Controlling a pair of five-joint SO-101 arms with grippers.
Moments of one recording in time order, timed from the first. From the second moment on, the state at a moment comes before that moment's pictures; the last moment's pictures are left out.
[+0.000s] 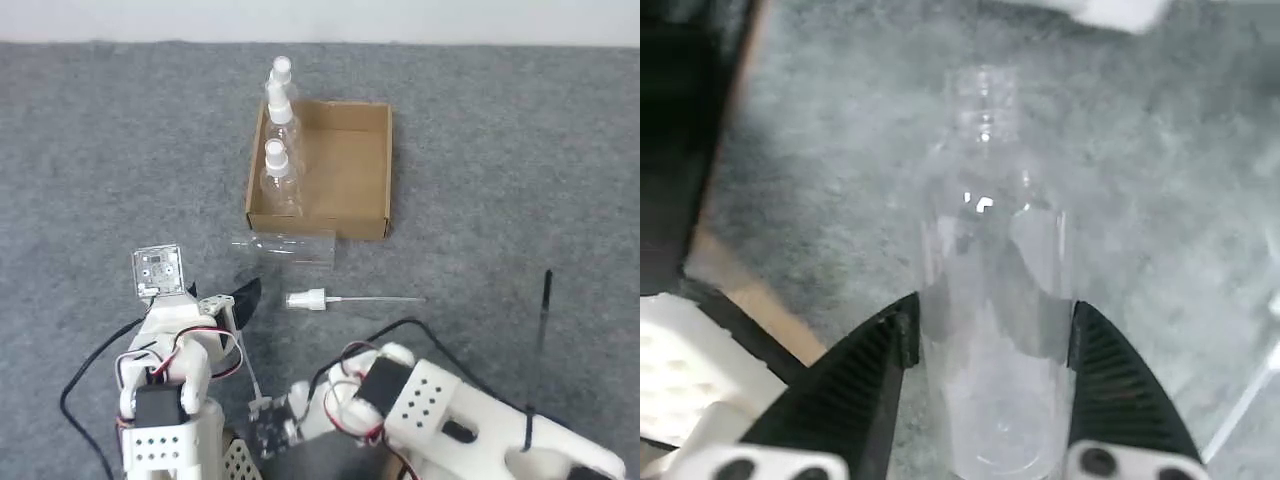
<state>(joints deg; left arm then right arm) -9.9 -103.5 97.3 64.1 8.8 -61.9 -46.7 66.2 73.0 52.7</state>
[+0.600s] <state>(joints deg) -9.9 -103.5 97.3 64.1 8.8 -44.1 -46.7 60.4 72.8 49.1</state>
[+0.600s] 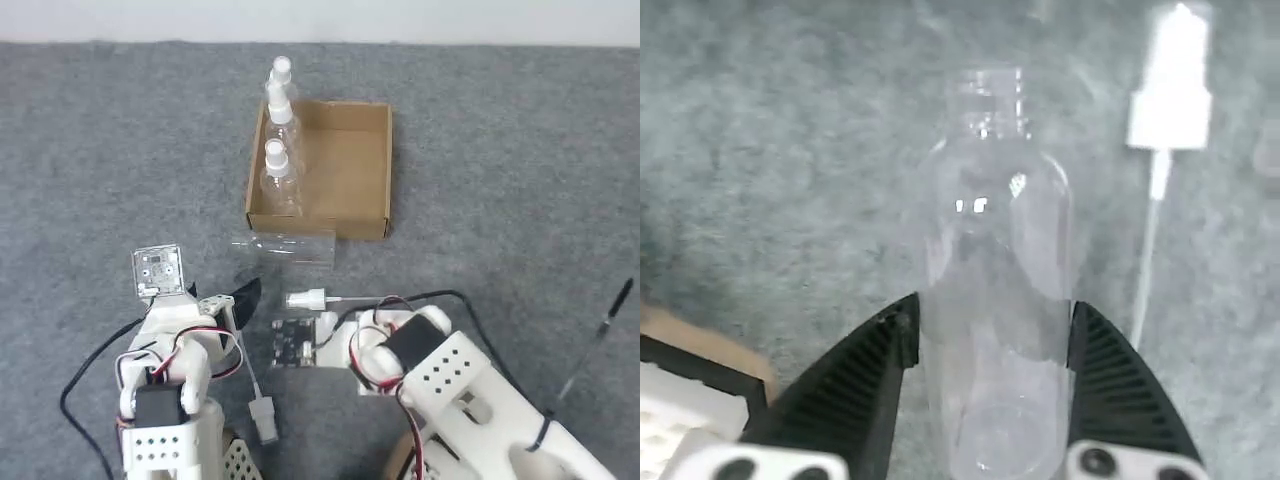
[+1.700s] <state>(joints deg) -9.9 -103.5 97.3 64.1 8.8 -42.9 -23.3 49.8 67.8 38.0</state>
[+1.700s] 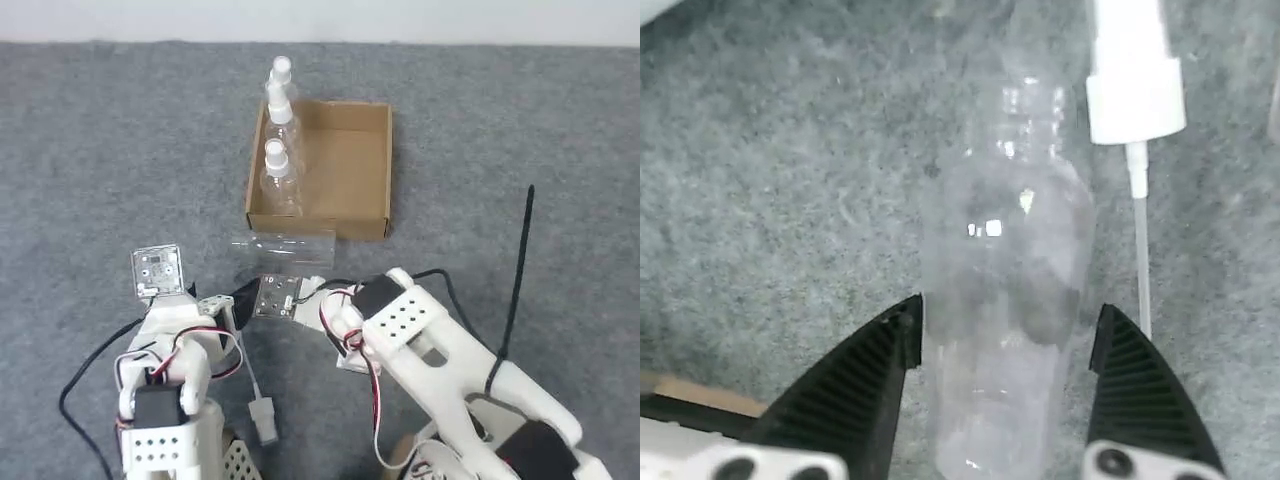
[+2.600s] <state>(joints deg) -9.9 -103.5 97.3 64.1 8.8 -48.4 -12.0 45.7 62.9 32.4</state>
